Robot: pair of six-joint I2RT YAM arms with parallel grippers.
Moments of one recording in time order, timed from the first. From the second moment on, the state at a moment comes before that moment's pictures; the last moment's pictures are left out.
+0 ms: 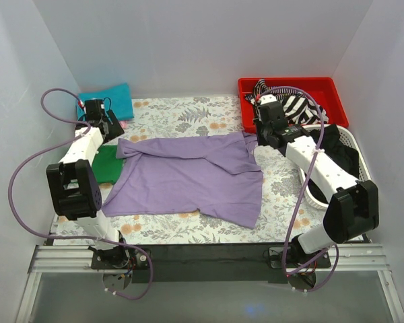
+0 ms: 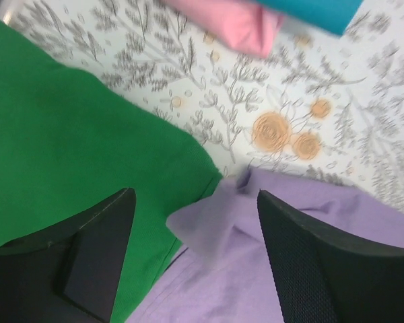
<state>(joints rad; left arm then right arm) 0.14 1.73 1.31 -0.43 -0.17 -0.35 0.42 1.49 1.24 -0.54 0.29 0.08</state>
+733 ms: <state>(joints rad) 0.03 2.08 1.47 -0.27 0.75 -0.47 0.42 1.91 1.37 -0.41 -0.05 0.08</state>
